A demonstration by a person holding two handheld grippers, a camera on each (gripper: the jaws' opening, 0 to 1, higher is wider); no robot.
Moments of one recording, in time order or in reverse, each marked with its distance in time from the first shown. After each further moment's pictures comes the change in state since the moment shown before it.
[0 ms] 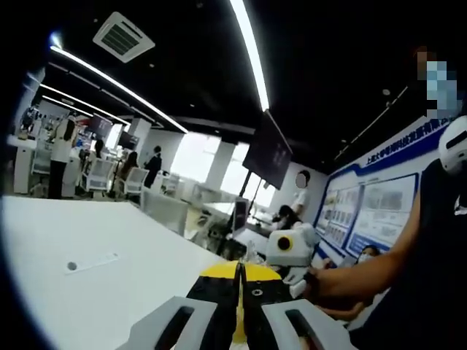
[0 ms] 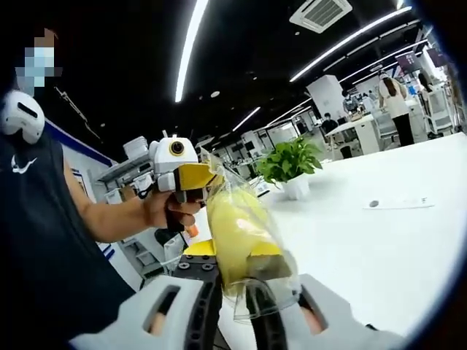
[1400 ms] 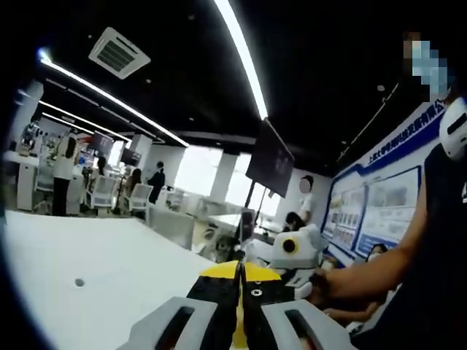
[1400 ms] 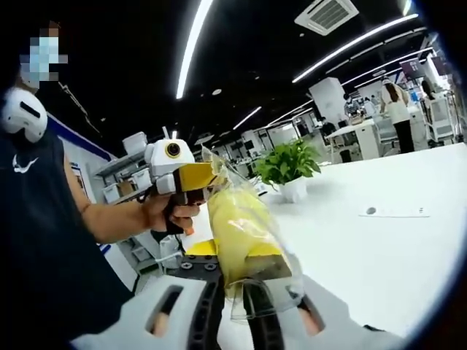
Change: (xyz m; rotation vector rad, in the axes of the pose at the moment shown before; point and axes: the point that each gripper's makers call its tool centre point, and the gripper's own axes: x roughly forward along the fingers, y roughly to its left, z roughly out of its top) left arm 0.000 0.002 0.010 0.059 -0.066 0.012; right arm 0.004 -0.001 0.008 -0.043 0.007 -0.007
